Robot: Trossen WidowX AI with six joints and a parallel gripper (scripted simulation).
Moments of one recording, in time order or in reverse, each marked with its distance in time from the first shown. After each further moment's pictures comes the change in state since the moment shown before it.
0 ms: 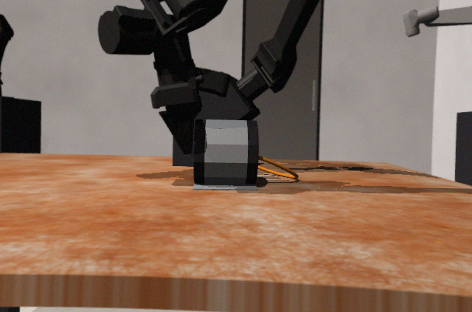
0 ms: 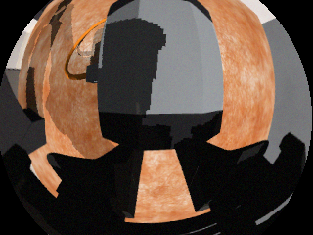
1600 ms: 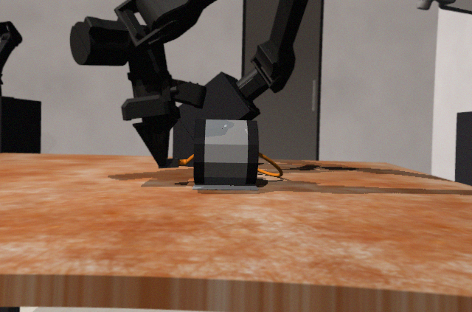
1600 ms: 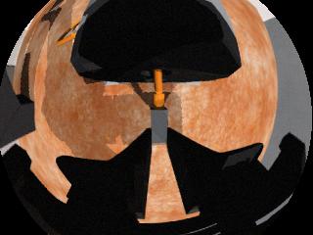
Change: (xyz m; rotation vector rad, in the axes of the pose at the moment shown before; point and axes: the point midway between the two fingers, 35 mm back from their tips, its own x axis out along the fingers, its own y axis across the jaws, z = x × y) arm 0.012 -0.004 -0.041 -0.008 0.010 -0.011
